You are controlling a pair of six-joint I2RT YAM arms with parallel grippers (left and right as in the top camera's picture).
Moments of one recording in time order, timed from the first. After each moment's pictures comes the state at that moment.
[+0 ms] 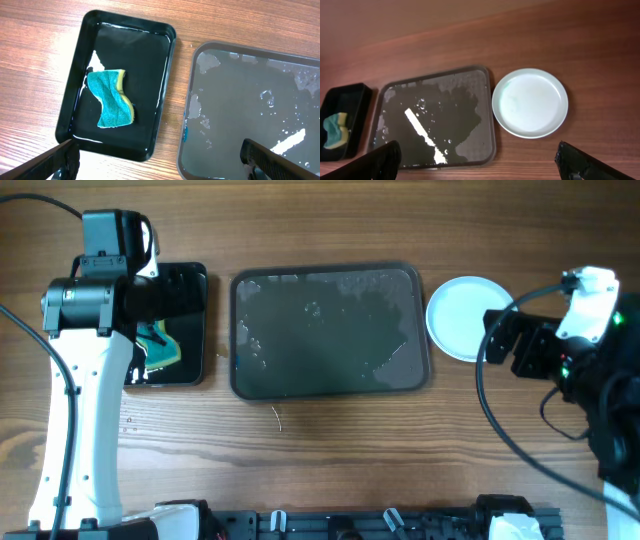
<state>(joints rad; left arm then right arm) 0.01 1.46 1.54 -1.12 -0.08 -0.18 -0.05 0.96 1.39 -1.11 -0.19 0.16</state>
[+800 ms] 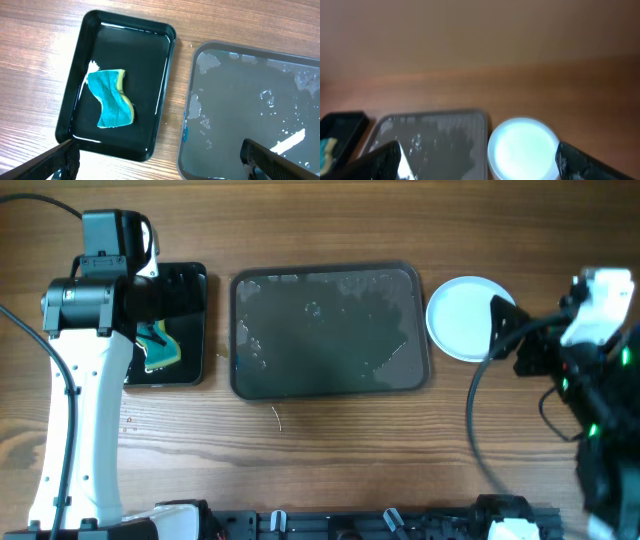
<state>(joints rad) 0.01 1.46 1.54 -1.12 -0.08 -0.18 -0.05 0.81 1.18 -0.74 -0.19 0.07</state>
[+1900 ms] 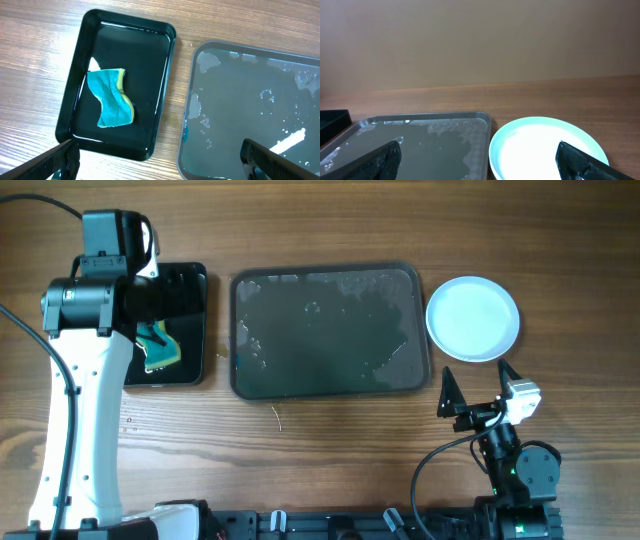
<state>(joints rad) 0.01 1.46 1.54 -1.12 -0.08 -0.18 0.04 0.02 0.01 0.00 -0.13 0.14</state>
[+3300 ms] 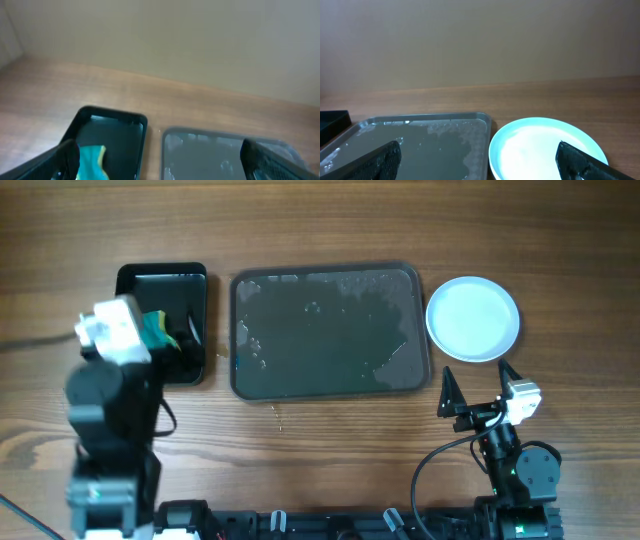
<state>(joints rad) 0.01 0.66 0.74 -0.35 -0.03 -0.18 0.04 0.02 0.01 0.00 -0.13 0.14</state>
